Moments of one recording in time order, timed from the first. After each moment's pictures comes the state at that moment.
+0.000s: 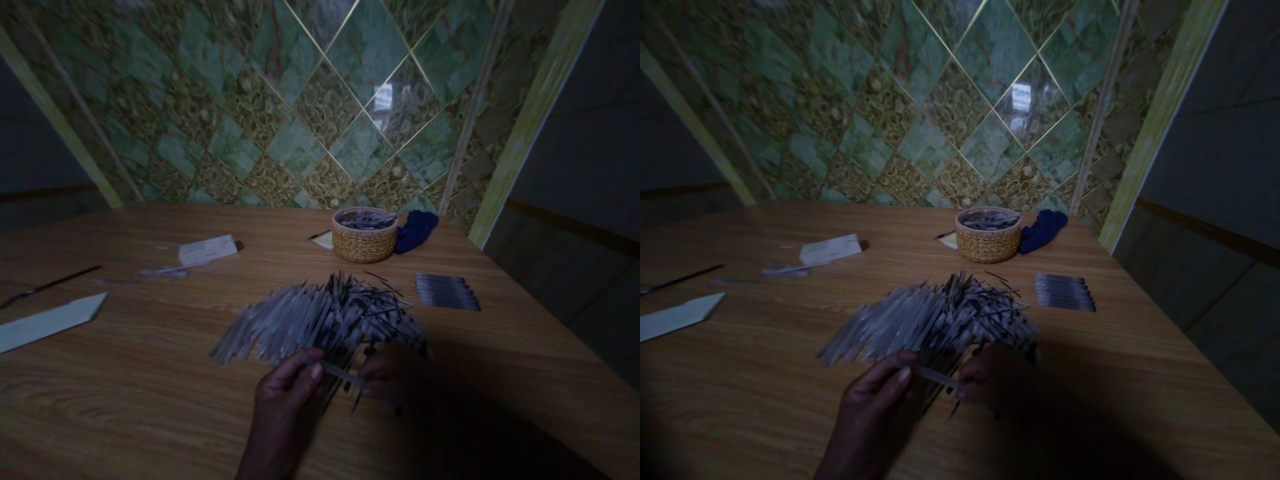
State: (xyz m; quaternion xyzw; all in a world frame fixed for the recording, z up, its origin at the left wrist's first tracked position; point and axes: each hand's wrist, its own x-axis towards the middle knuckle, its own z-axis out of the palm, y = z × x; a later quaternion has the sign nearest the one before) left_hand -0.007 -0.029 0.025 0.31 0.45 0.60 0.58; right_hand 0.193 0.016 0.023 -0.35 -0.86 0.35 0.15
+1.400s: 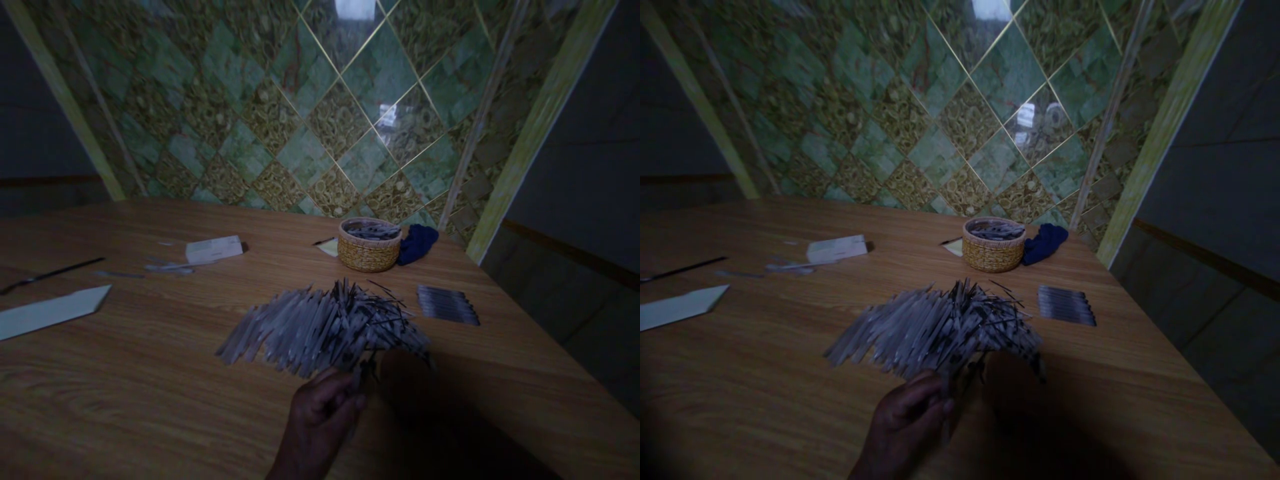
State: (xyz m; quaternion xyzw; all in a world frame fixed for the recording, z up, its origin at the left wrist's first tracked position) left_hand -0.002 -0.037 0.025 0.68 0.42 0.46 0.38; right_hand 0.177 0.012 0.021 -0.57 -0.78 0.27 0.00
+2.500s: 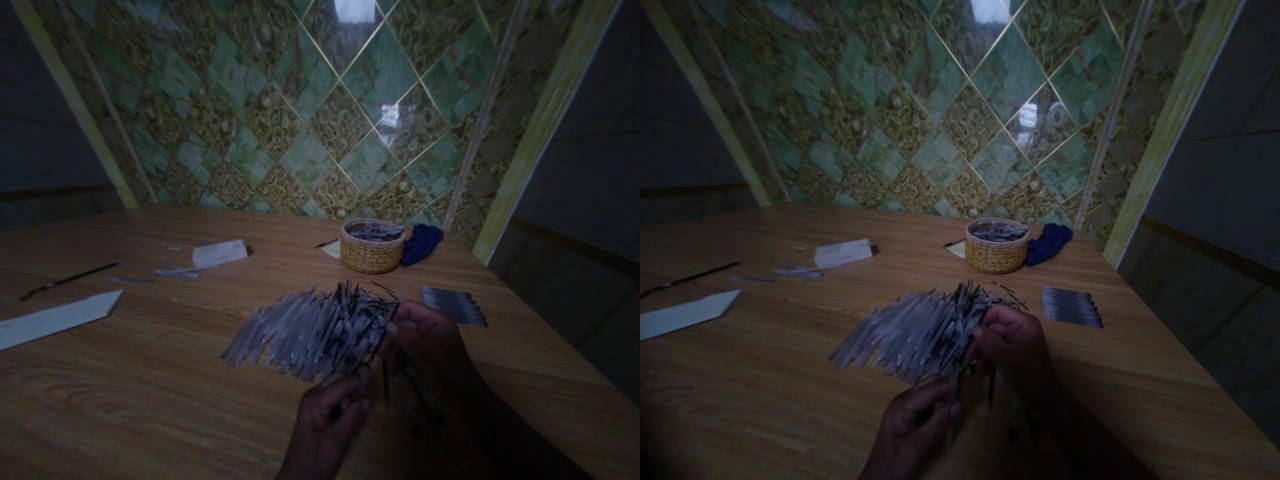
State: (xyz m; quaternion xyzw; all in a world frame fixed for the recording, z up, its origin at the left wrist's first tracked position) left_hand 0.003 -0.036 0.023 0.69 0.42 0.46 0.37; right_hand 0.172 -0.005 0.092 -0.39 -0.55 0.52 0.52
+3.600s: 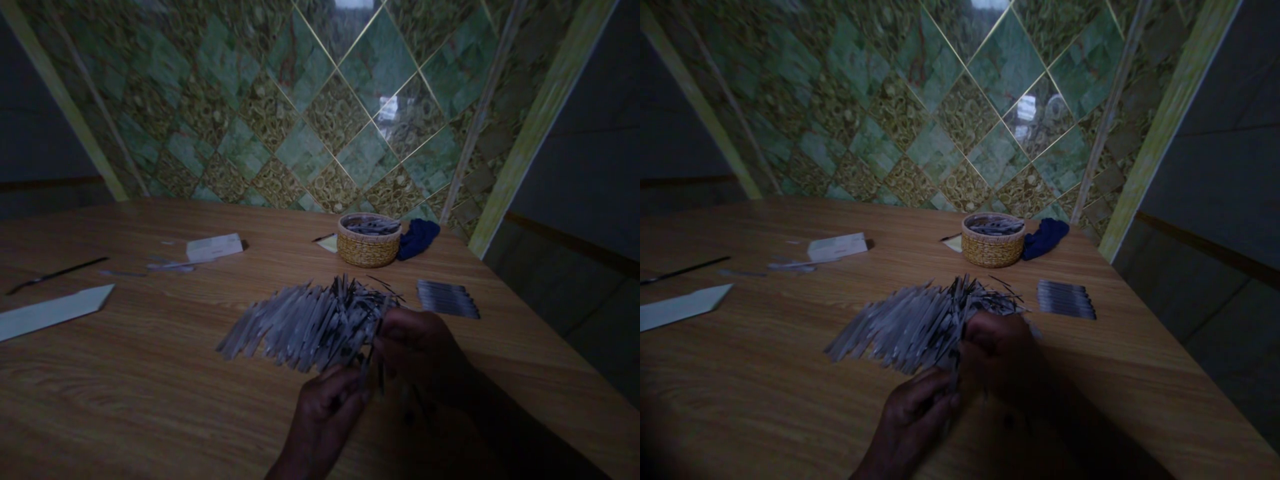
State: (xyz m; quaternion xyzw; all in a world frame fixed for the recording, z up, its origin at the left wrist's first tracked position) left_hand 0.007 -0.038 0.020 0.73 0.42 0.42 0.35; right_hand 0.178 -0.015 0.094 -0.42 -0.73 0.36 0.41
